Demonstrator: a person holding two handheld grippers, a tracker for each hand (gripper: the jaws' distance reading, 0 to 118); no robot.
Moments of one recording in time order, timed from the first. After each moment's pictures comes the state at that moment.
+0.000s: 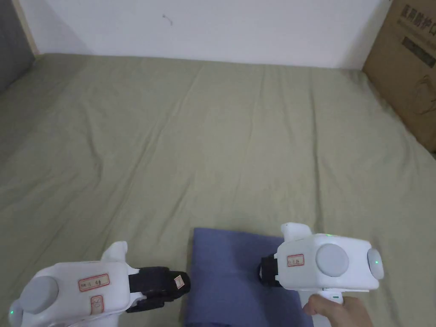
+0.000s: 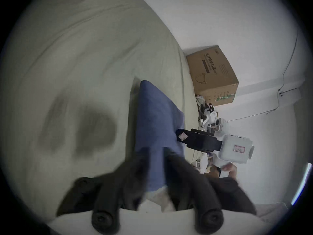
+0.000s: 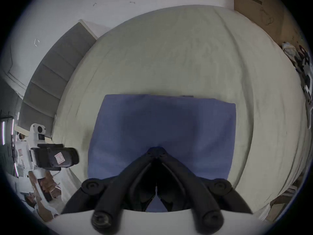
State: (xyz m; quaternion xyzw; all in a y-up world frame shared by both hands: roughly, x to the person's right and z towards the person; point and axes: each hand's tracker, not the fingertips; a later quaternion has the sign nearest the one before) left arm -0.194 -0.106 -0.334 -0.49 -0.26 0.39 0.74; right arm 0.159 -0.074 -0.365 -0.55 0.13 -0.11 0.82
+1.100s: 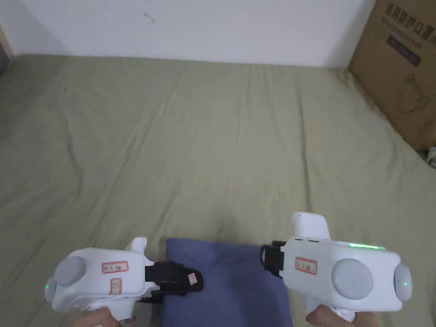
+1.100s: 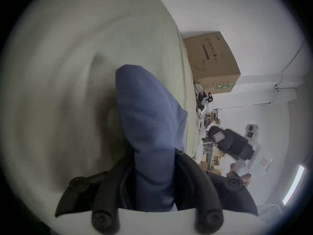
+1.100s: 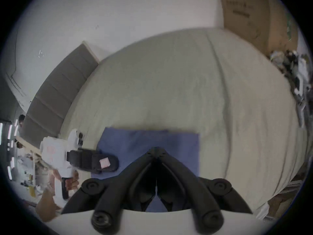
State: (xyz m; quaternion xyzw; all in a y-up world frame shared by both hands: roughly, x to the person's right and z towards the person) left arm -0.171 -0.137 -0.405 -0.53 -0.31 0.38 0.69; right arm 0.161 -0.016 -0.349 -0.43 0.08 -0.12 0.89
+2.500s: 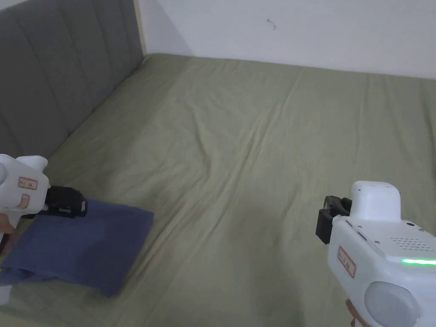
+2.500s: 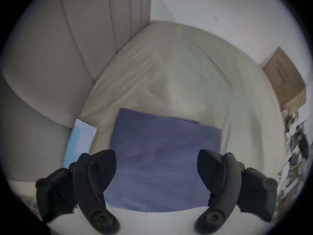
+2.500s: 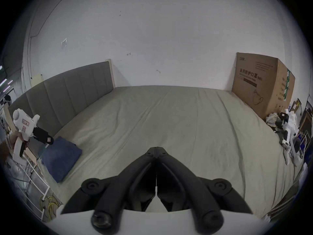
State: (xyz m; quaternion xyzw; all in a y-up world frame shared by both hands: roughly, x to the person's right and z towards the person) left arm -0.532 -0.010 -0.370 -0.50 0.07 0.11 0.85; right arm -0.014 0.019 -0.330 -0.25 0.08 0.00 0.96
